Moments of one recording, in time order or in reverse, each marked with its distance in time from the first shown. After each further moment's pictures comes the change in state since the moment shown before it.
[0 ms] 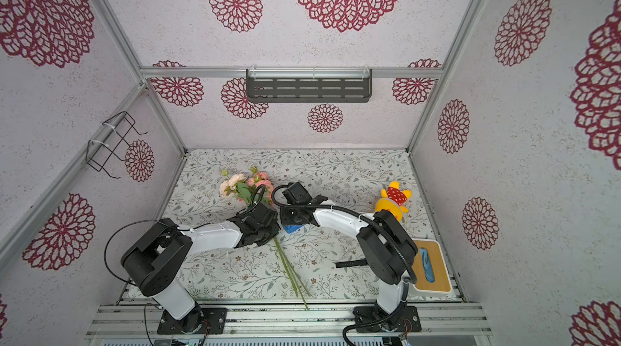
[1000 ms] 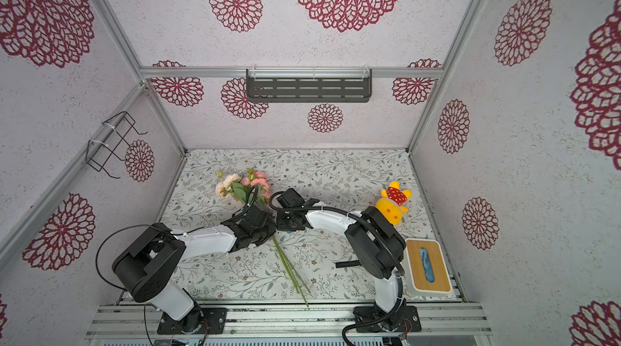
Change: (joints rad) left arm 0.022 -0.058 -0.082 0.116 -0.002 -0.023; right arm 0.031 0.098 0.051 -0.066 0.031 0.100
